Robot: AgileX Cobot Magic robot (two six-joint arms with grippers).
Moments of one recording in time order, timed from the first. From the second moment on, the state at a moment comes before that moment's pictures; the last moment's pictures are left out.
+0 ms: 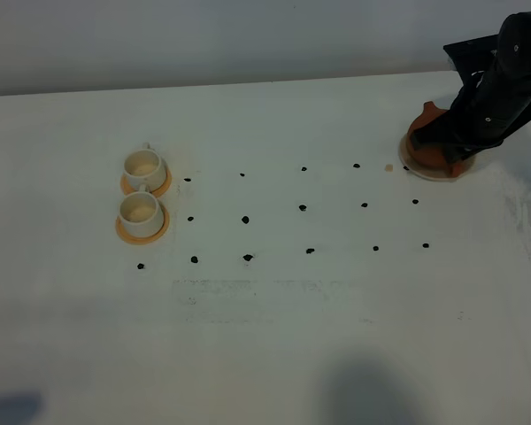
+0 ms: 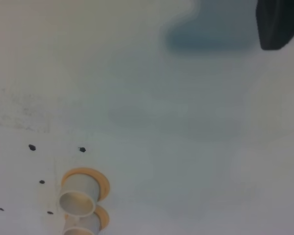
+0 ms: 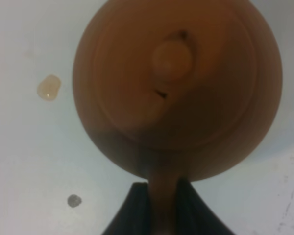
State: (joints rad) left arm 0.00 0.00 -0.45 0.14 1.06 -0.13; right arm 0.03 2.15 -1.61 0.12 0.89 -0.13
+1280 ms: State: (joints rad) left arm 0.00 0.00 -0.45 0.14 1.06 -0.13; right arm 0.00 2.13 -1.61 0.16 0.79 -0.14
